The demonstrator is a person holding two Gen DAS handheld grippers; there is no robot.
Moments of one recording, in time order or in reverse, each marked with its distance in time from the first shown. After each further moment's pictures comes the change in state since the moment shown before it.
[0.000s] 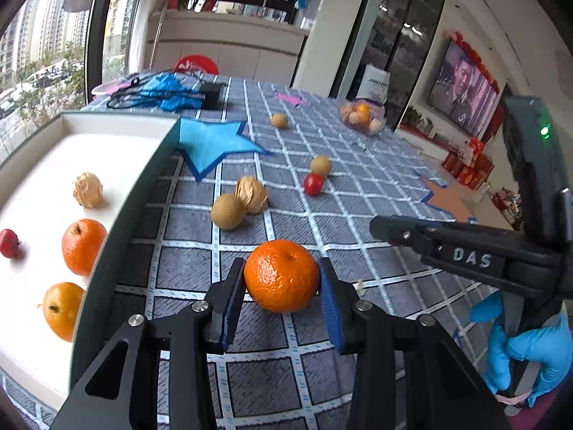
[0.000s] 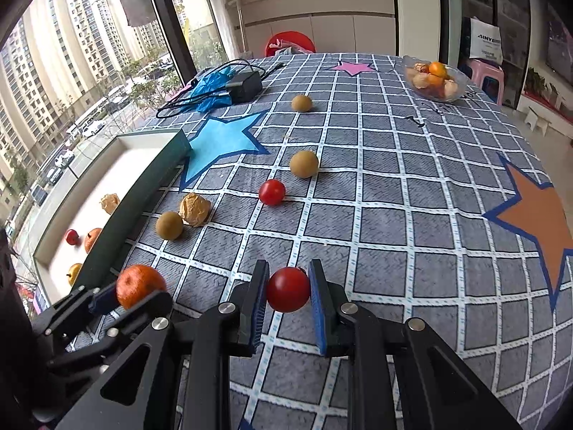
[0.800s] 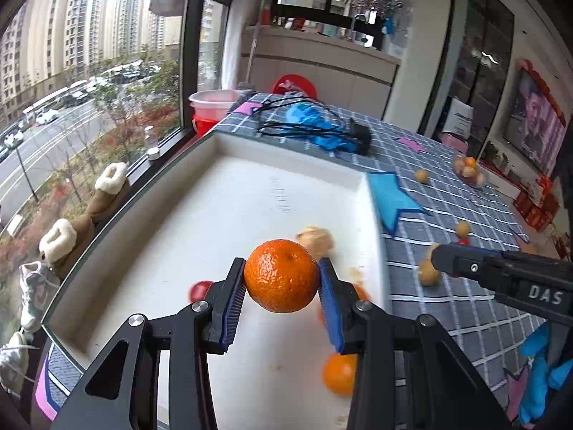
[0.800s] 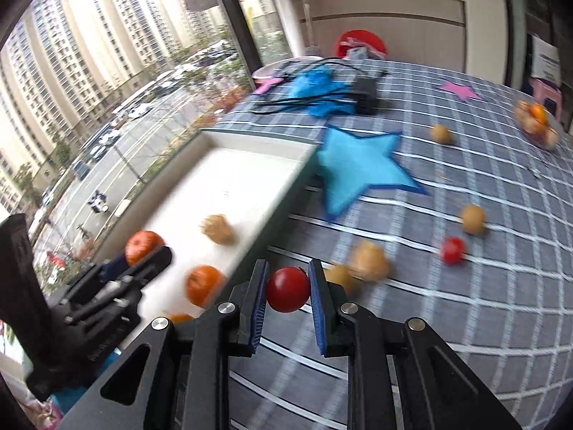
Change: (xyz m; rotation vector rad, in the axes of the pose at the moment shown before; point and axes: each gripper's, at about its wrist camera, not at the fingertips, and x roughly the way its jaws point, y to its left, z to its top) left arm -0.038 0.136 0.031 -0.139 -0.067 0.329; right arm 0.032 0.140 0.043 -0.120 0.030 0.222
